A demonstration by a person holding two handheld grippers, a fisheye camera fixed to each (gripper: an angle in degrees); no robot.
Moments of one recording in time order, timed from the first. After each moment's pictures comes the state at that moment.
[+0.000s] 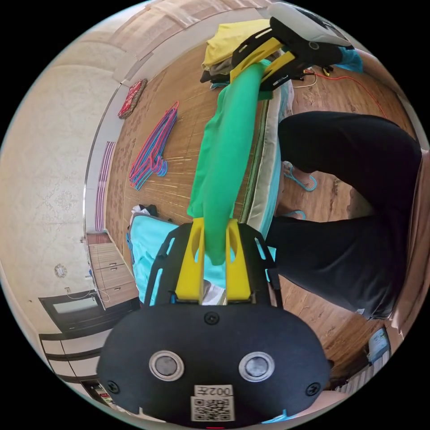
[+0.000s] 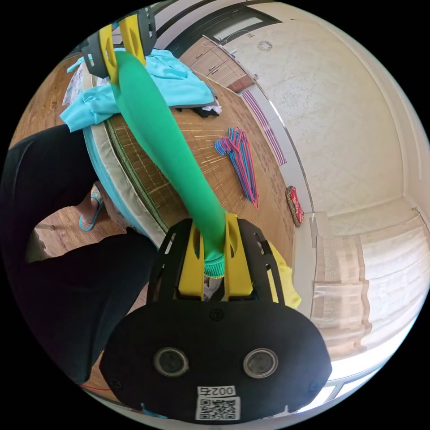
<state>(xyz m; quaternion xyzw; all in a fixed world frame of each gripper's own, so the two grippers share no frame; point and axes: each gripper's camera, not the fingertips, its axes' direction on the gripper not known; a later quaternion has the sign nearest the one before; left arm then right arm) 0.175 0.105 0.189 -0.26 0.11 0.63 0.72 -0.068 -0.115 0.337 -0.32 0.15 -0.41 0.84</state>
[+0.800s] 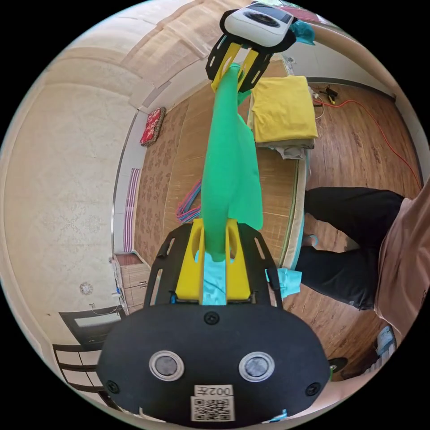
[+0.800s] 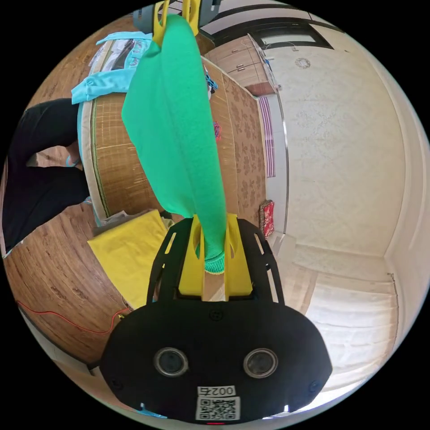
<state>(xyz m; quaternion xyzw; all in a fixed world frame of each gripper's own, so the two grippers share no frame) 0.308 -0.096 0.116 -0.19 0.11 0.65 0.73 0.115 -0.295 0.277 -0.35 0.15 -0.55 0.74</state>
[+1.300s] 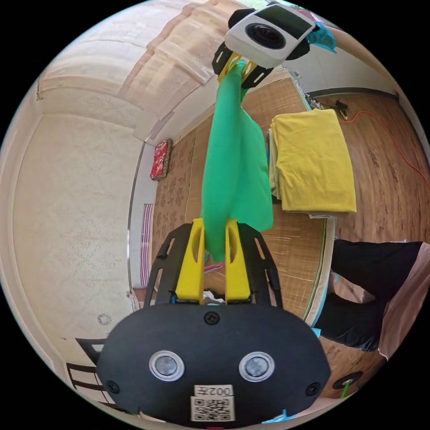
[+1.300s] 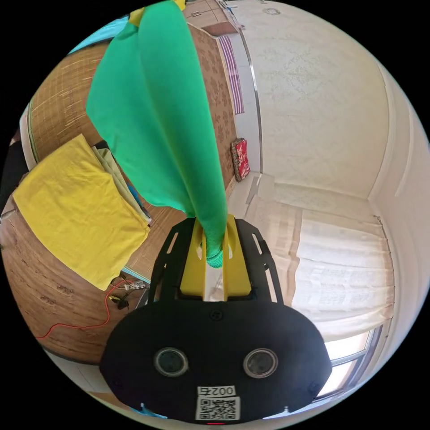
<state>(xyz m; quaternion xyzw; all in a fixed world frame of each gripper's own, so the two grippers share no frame) 0.481 -0.115 0.156 -0.11 0.13 0.67 0.72 0.302 -0.257 0.245 -0.41 0.33 -0.48 0.70</state>
